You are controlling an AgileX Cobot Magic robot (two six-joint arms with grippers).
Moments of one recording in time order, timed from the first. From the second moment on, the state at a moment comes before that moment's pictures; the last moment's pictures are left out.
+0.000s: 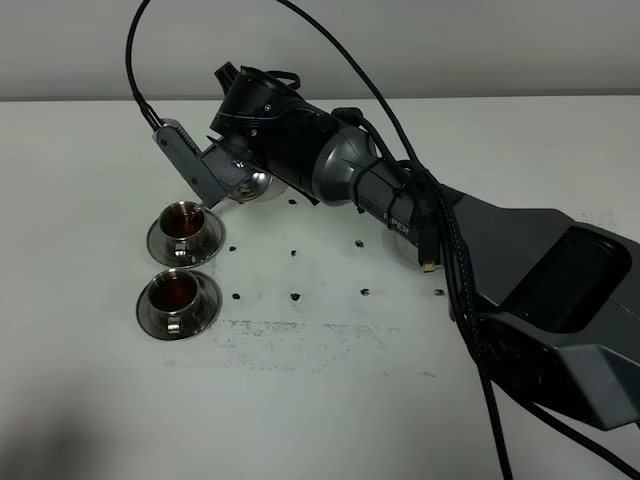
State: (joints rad) left arm 0.08 -0.01 -0.45 -0.08 1.06 0.01; right arm 0.75 2.47 -2.29 -0.64 0.99 -1.13
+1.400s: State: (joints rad) left arm 0.08 -0.01 -0.45 -0.08 1.06 0.01; right arm 0.79 2.49 -2.29 -0.70 1.04 -0.96
